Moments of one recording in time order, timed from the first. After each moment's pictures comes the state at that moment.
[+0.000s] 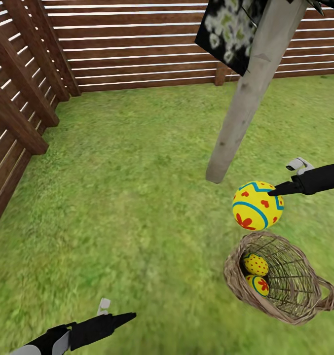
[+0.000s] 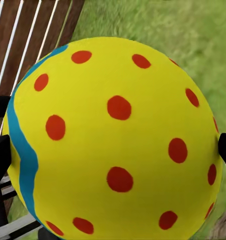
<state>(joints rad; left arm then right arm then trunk) -0.59 0.18 -0.70 -0.09 0.97 0.11 -1.34 -1.28 -0.87 0.56 -1.13 -0.36 1.04 1.57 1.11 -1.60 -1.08</state>
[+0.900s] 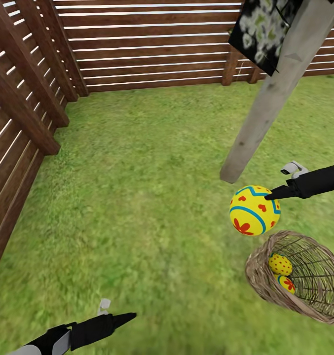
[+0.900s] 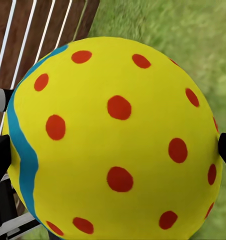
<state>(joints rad) -0.59 0.18 -0.70 -0.09 0.97 0.11 -1.34 -1.28 -0.86 0.61 -1.13 -0.39 1.04 1.57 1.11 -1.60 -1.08</state>
